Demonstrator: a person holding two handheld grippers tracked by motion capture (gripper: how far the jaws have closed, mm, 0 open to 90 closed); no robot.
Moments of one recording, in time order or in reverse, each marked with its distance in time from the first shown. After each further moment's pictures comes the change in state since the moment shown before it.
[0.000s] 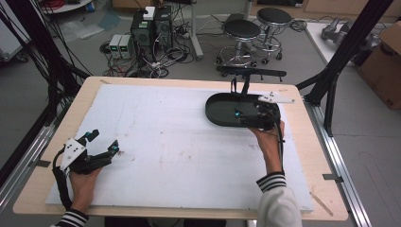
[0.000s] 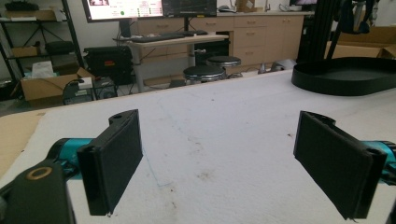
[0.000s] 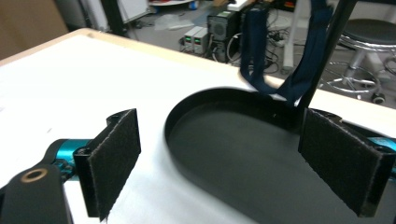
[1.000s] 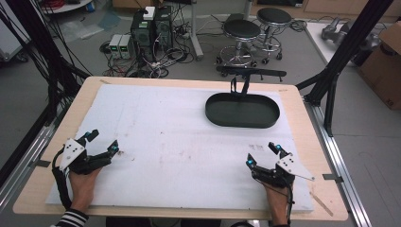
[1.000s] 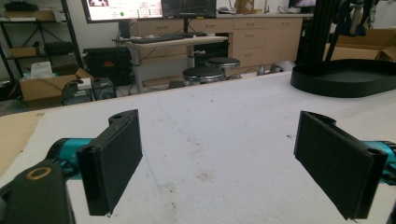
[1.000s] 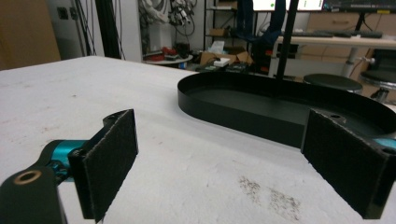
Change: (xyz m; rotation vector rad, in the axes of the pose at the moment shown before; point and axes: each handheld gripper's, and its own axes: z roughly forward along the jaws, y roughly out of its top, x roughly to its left) left arm 0.001 0.000 -0.001 -0.007 -0.003 -0.005; right arm 0.031 -0.139 -0.074 -0.297 -0.072 -0.044
